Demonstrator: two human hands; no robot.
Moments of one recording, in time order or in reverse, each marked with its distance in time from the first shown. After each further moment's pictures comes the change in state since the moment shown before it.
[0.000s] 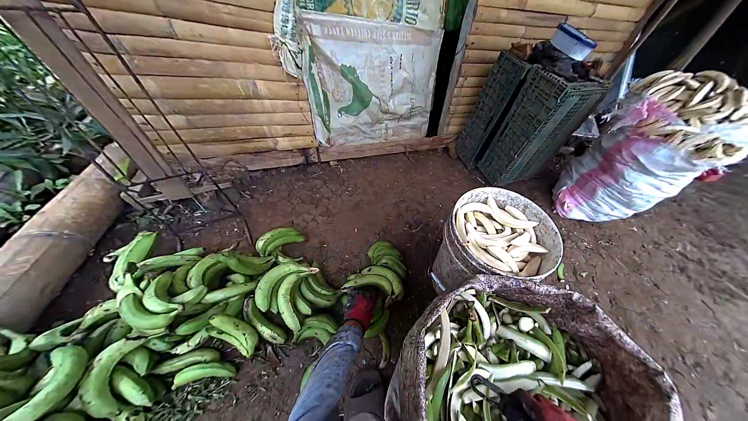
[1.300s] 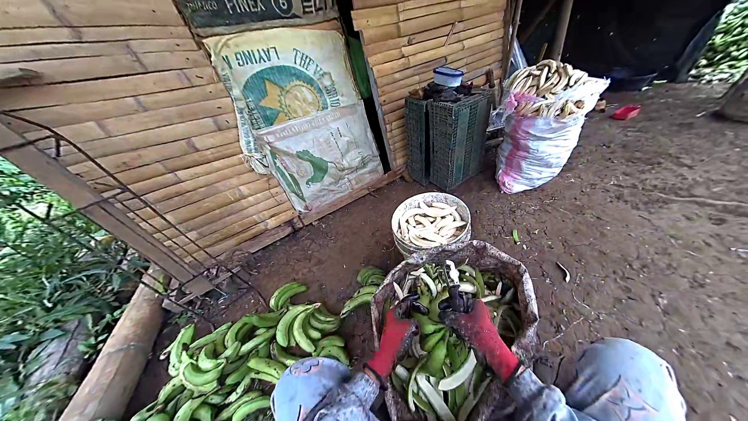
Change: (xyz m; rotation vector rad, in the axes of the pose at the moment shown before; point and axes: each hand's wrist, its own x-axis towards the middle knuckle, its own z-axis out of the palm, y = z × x) left_hand -0.333 0.192 -0.109 -1.157 0.361 0.556; right_hand -0.053 -0.002 -0.013 1.255 0.390 -0.210
